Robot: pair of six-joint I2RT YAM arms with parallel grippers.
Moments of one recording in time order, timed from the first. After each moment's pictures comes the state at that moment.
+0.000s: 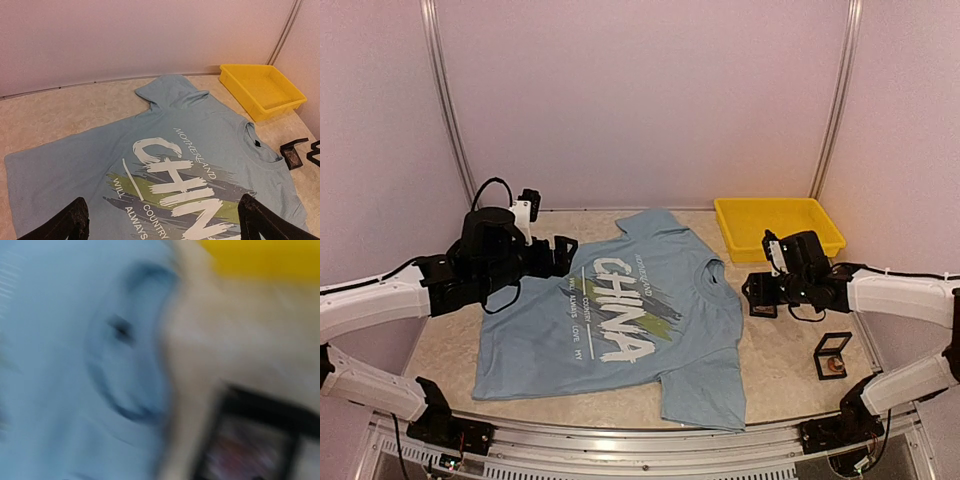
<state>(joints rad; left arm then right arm) -0.76 1.17 0.82 -0.02 -0.35 -0.32 0.50 1.27 0.69 -0.14 0.08 0.32</state>
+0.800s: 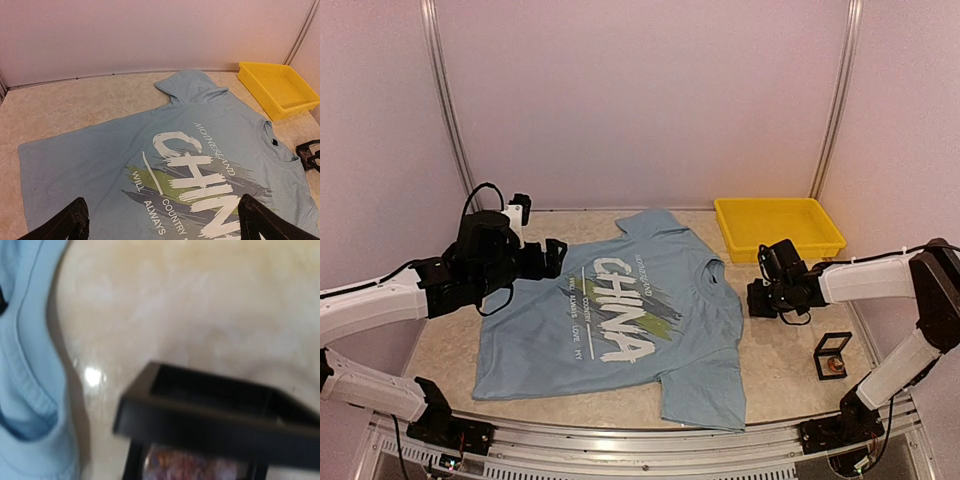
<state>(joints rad) -0.71 1.15 0.78 -0.06 -0.37 -0.32 0.49 1.52 0.72 -0.15 0.26 0.37</state>
